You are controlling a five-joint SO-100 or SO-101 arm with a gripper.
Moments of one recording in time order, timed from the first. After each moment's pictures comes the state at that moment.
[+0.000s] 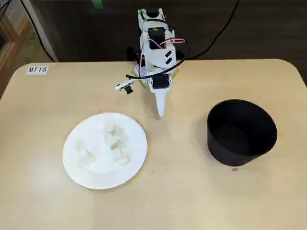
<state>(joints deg) -4.3 186.2 171.4 60.2 -5.1</state>
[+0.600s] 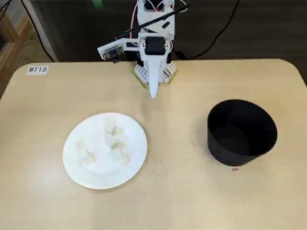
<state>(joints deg) 2.3 161.5 133.9 61.1 -9.9</state>
